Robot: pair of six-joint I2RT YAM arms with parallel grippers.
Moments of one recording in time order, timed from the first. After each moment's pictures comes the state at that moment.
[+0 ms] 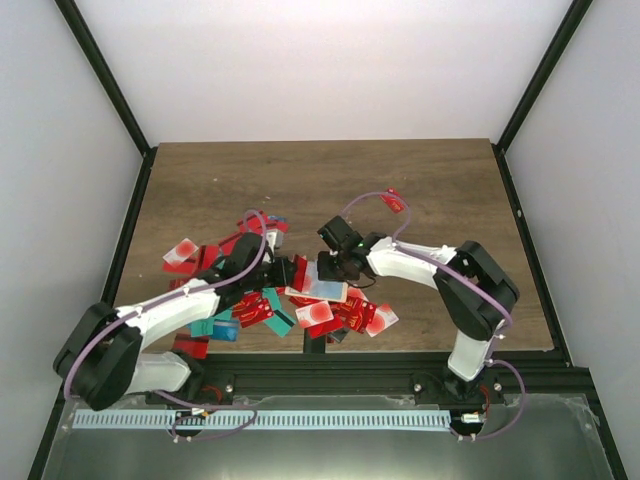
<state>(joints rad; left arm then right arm) -0.64 1.31 0.60 0.02 0.20 -0.67 0.78 1.75 1.07 -0.40 -0.08 0.73</state>
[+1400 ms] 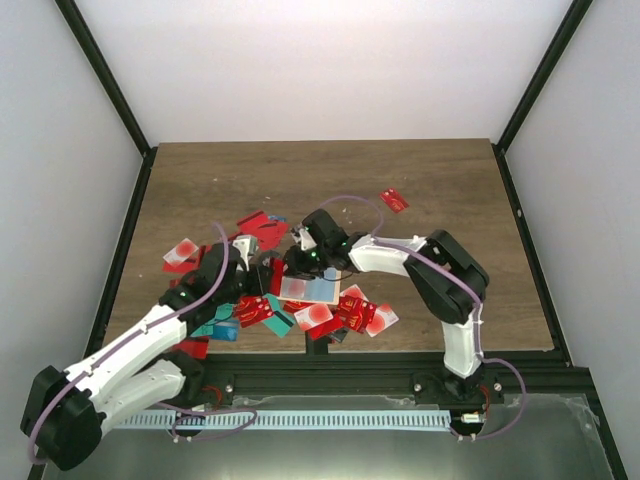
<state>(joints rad) -0.60 0.91 0.52 -0.27 0.10 -0.63 0.81 1.98 1.19 -0.05 -0.56 0.82</state>
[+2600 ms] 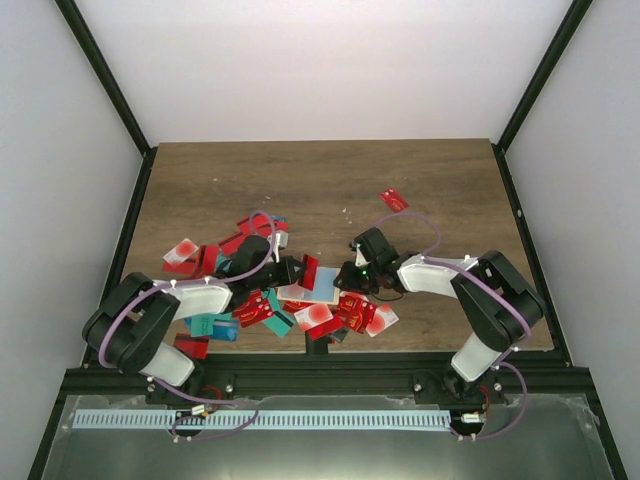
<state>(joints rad) -0.59 1.50 0.52 0.38 0.34 -0.75 0.63 1.63 0.74 -0.10 -0.35 0.71</state>
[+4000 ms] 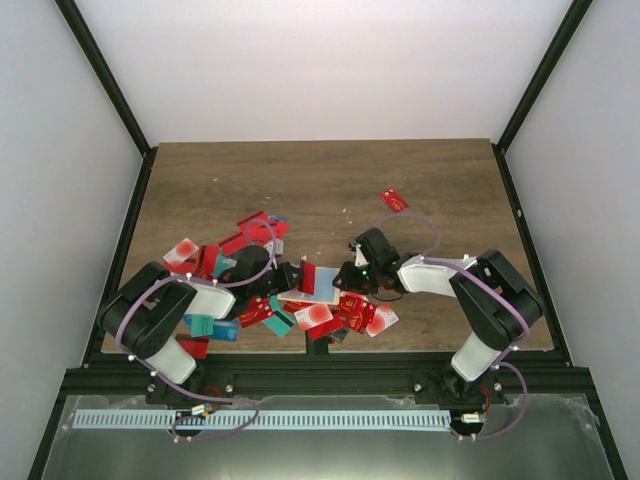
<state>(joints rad) -0.59 1.60 0.43 0.57 0.30 -0.87 0.62 1.64 0.73 -0.06 -0.37 0.70</state>
